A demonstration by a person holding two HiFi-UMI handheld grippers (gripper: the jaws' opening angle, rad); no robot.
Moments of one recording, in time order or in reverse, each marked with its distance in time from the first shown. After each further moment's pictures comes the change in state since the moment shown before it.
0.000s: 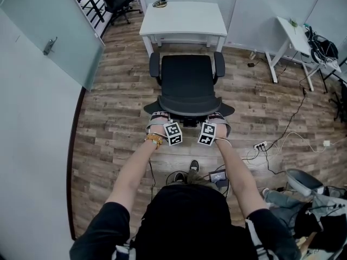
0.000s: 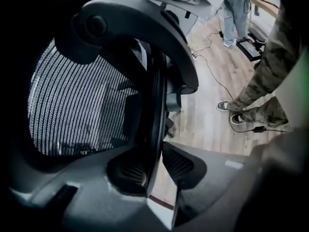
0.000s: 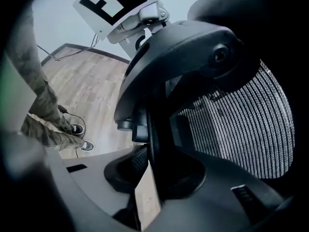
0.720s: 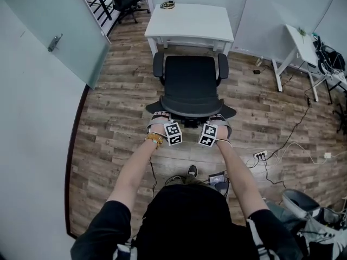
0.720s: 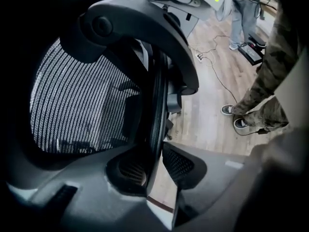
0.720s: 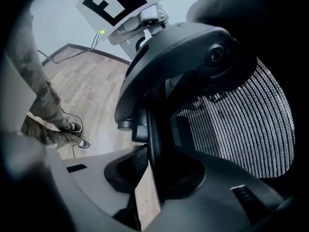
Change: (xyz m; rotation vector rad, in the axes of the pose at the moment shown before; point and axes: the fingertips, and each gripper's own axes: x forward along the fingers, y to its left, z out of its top) left arm 0.024 0.032 0.013 -0.038 -0.002 -0.001; right arm 0.022 -0.038 -0.014 -0.022 -0.032 0.013
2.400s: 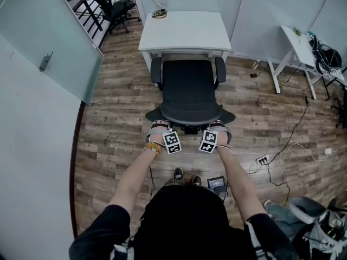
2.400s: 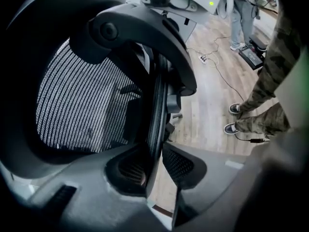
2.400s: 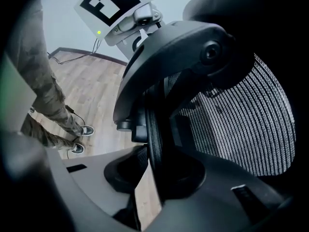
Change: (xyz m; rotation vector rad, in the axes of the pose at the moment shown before) left arm 0.050 0.072 -0.015 0.021 -0.076 0.021; right arm 0.051 -0.068 0.011 0.061 0.023 -0.004
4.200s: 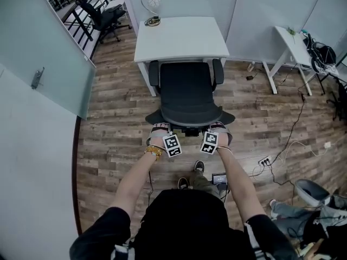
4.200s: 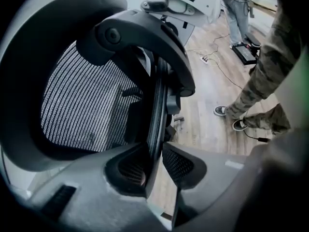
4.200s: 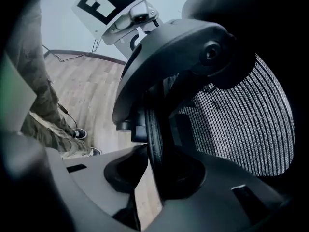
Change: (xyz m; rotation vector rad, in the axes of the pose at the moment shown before) left arm 0.050 0.067 -0.029 0.029 -0.078 0.022; right arm 0.050 -0.060 0.025 0.052 0.053 -0.021
